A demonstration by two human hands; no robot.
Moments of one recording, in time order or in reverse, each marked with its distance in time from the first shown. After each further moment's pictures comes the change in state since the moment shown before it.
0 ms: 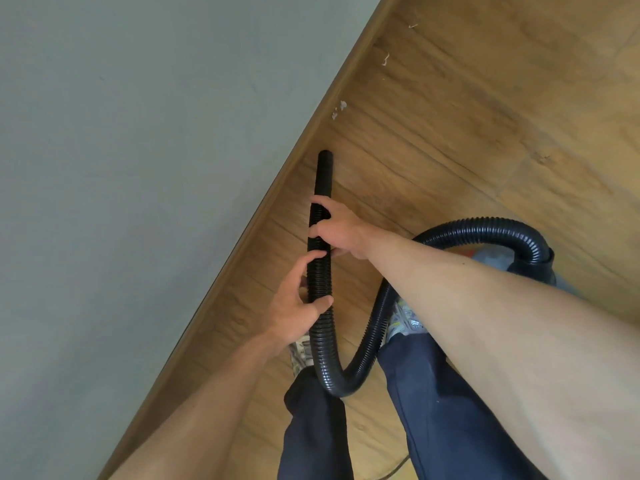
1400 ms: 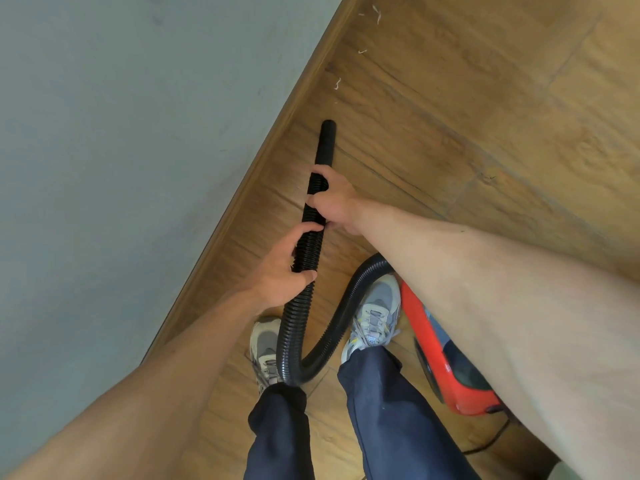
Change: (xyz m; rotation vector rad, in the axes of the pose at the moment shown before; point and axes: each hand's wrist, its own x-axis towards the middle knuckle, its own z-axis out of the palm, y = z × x) left_hand 0.053 0.094 0.025 0.213 -0.145 0.108; right_hand 0.004 -0.038 -0.098 0.073 0.151 -0.070
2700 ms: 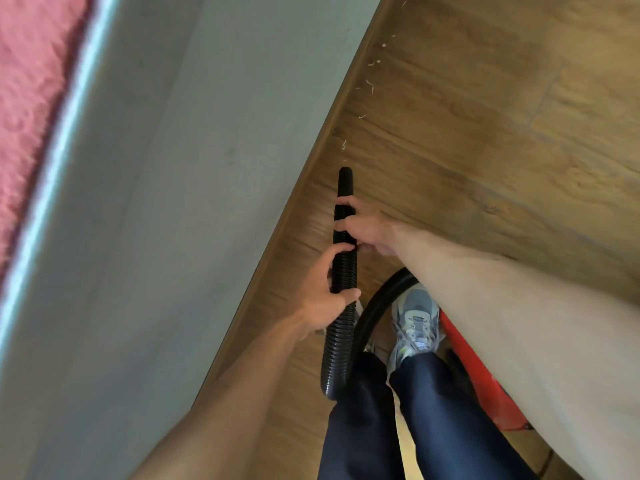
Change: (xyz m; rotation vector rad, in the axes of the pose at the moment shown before) left_hand -0.013 0.069 -0.023 -0.039 -0.001 0.015; right_hand -0.019 -0.054 -0.022 0.051 0.049 0.046
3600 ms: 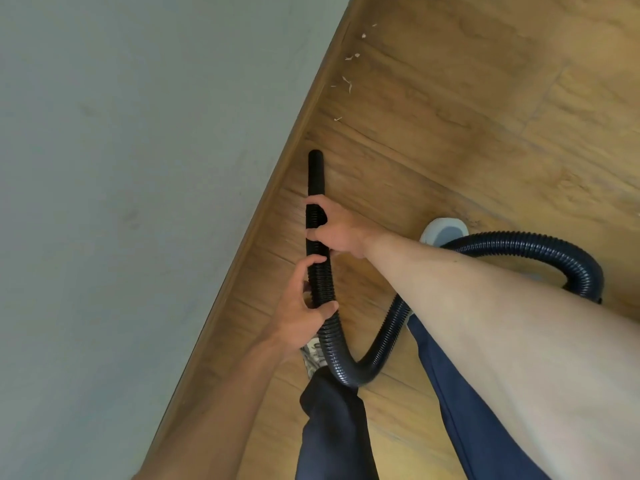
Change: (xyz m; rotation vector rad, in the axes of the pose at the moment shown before) left_hand 0.053 0.001 0.032 -0.192 0.115 -0.126; right_hand 0.046 -0.008 -0.041 -0.147 -0.182 -0.070
